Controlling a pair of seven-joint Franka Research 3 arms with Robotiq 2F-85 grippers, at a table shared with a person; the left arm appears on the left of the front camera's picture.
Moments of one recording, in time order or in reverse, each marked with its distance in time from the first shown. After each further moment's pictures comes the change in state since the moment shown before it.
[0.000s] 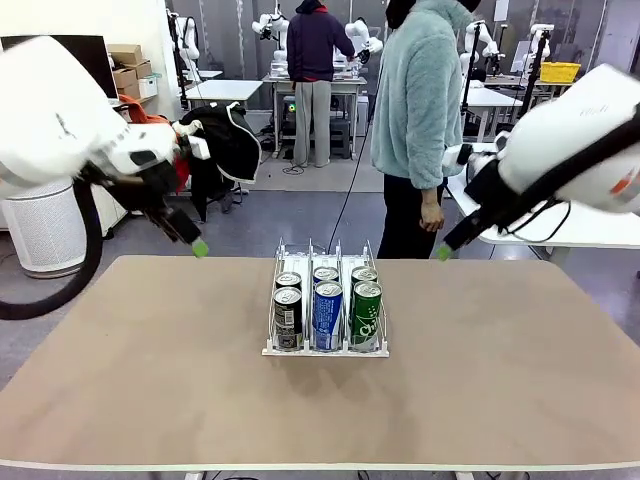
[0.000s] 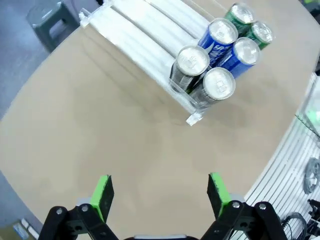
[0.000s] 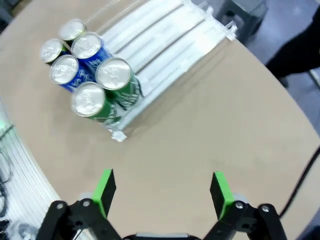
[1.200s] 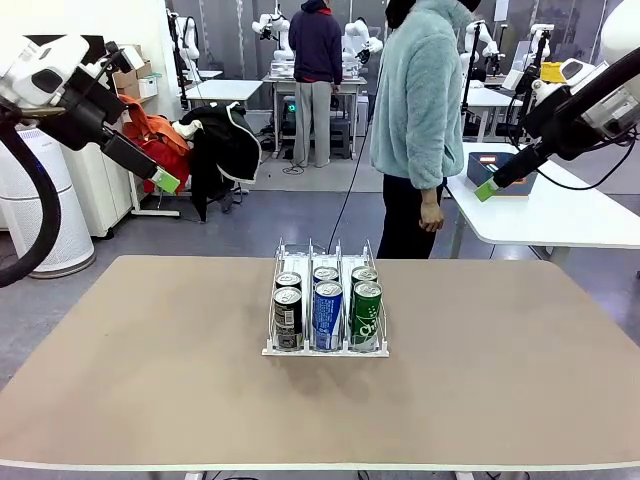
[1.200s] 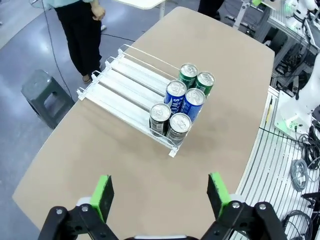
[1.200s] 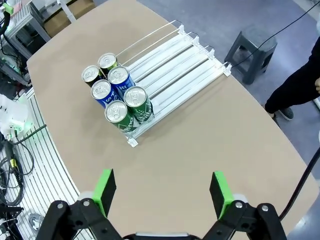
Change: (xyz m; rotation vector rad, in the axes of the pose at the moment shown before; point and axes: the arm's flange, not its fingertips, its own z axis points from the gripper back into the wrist) left arm -0.009 -0.001 0.104 -0.079 -0.271 -0.157; right arm 0.007 -0.029 0.098 0.076 -0.120 0.041
